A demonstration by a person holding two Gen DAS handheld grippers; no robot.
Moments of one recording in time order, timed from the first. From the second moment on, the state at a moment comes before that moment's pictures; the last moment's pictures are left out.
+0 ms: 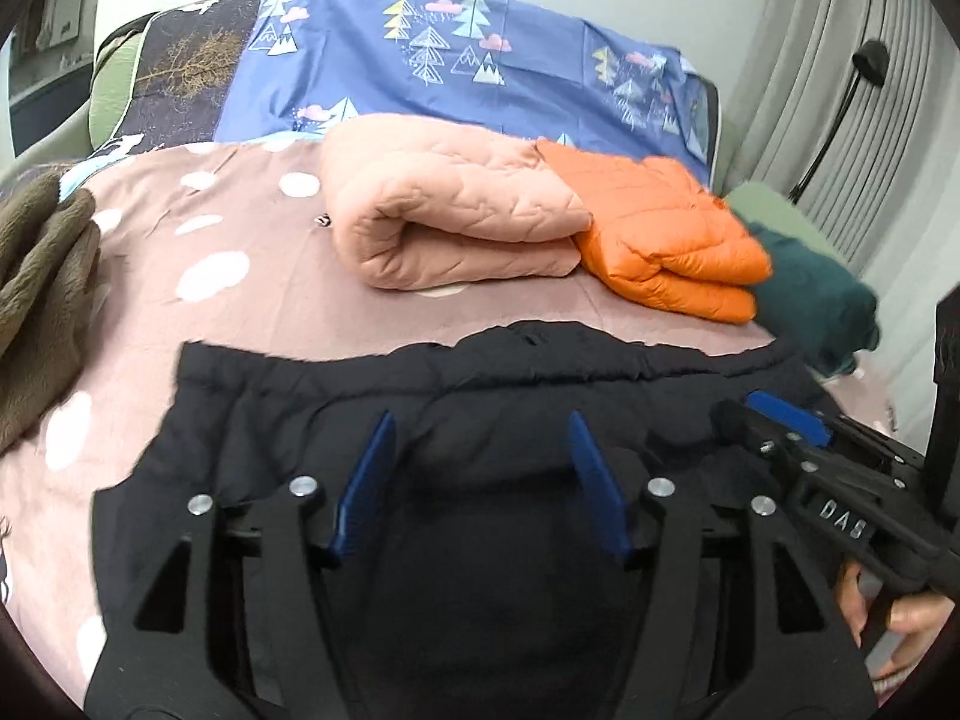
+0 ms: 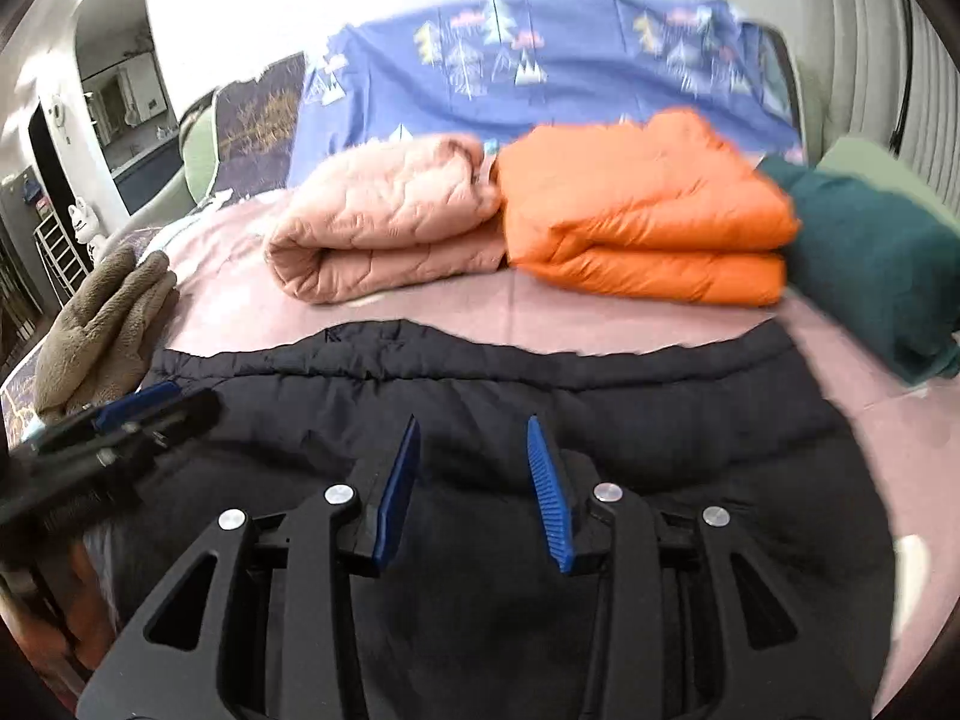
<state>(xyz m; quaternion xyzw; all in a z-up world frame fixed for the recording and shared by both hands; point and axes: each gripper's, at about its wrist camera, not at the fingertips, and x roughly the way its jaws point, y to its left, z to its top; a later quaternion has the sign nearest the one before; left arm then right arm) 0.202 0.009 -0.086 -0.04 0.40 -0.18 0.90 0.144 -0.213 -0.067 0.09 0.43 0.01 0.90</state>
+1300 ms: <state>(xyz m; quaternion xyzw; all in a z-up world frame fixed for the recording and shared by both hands) 0.172 0.001 -0.104 0.02 0.41 -0.19 0.89 0.081 -0.176 -0.103 0.06 0.43 0.01 0.90</state>
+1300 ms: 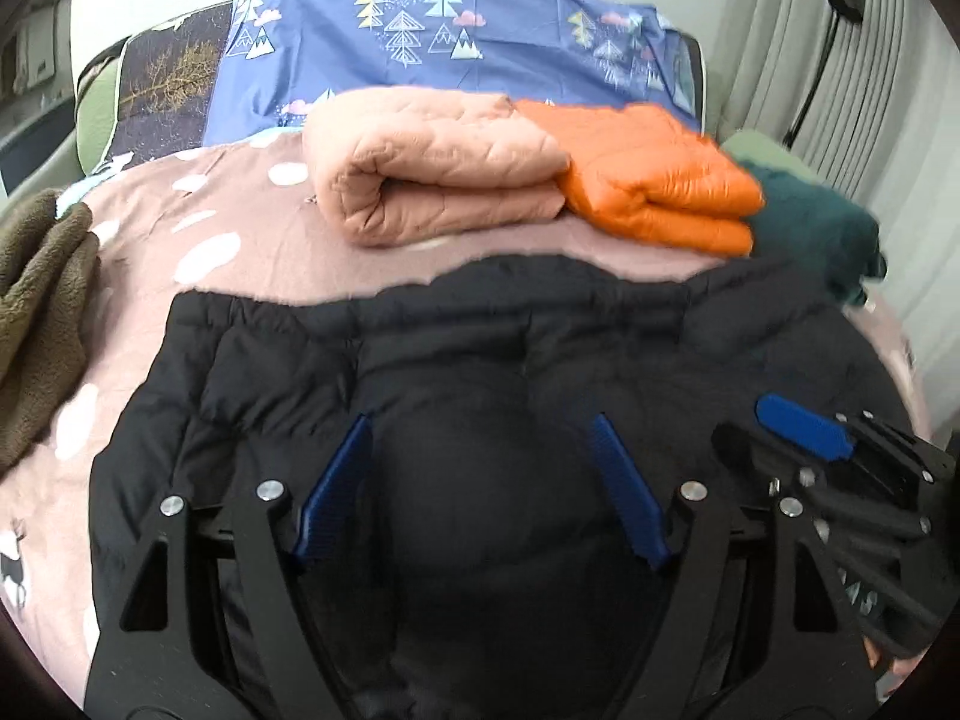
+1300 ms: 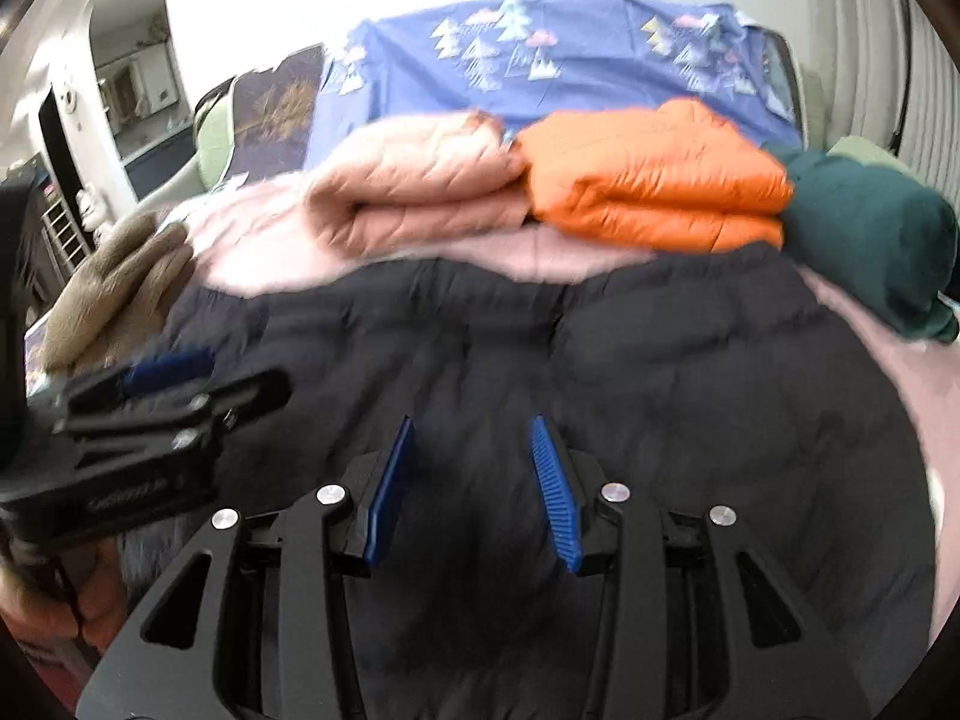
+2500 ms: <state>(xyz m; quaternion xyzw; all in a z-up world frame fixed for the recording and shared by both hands) 0.099 0.067 -0.134 0.06 0.41 -0.13 0.90 -0.028 -0.313 -0.099 0.16 0.43 -0.12 0.88</state>
